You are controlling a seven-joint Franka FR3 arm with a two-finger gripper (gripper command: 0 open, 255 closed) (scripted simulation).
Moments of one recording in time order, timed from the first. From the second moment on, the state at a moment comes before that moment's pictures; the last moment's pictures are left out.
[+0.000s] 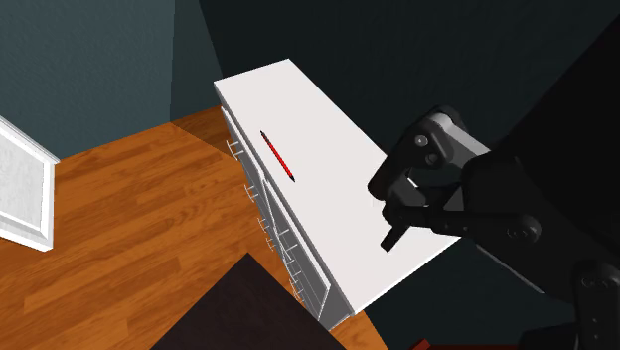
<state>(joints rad) -0.02 -0.74 -0.06 -2.39 -0.04 1.53 0.03</state>
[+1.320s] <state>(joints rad) 0.22 -0.33 0.14 -2.41 -0.14 2.05 -0.20</state>
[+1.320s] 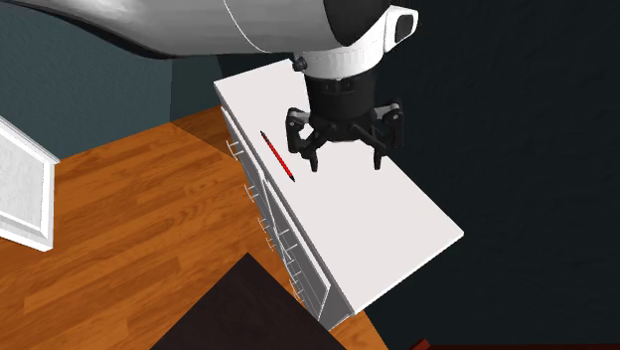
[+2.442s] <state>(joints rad) 0.36 0.04 0.33 -2.36 -0.48 2.40 -0.19</state>
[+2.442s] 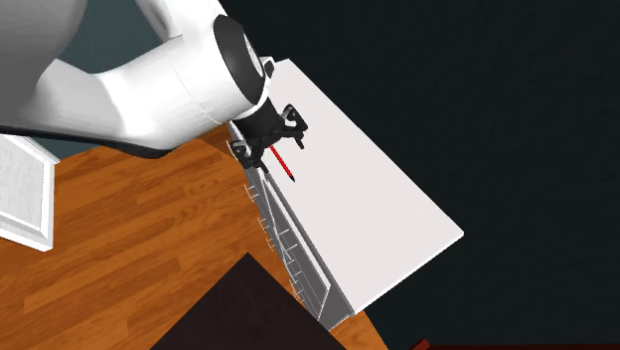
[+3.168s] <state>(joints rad) 0.36 0.10 0.32 -2.38 -0.55 2.46 -0.12</state>
